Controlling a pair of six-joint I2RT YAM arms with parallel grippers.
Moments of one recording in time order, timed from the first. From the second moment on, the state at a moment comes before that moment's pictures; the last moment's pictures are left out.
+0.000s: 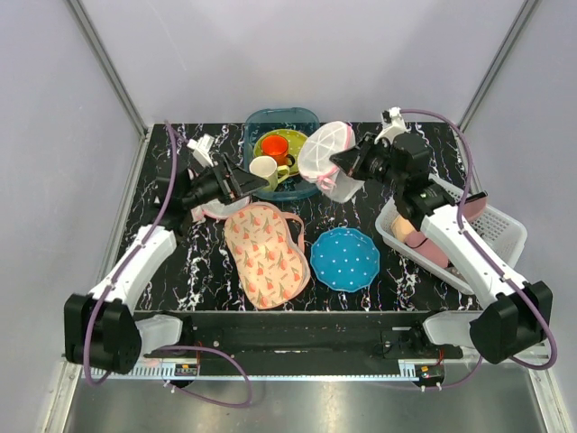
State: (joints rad) left arm -0.18 1.16 0.89 0.04 0.75 -0.80; right arm 0.39 1.29 1.17 -0.07 -0.23 0.63
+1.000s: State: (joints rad) left arm -0.38 1.55 1.01 0.40 0.73 -1.18; right arm 0.39 1.23 1.14 -0.28 -0.25 0.60
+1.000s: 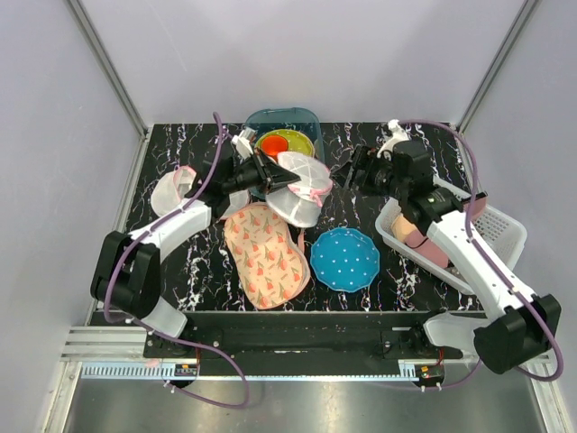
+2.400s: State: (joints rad) left arm -0.40 1.46 1.09 0.01 0.55 -0.96; right arm 0.64 1.47 1.26 -0.36 -0.17 0.56
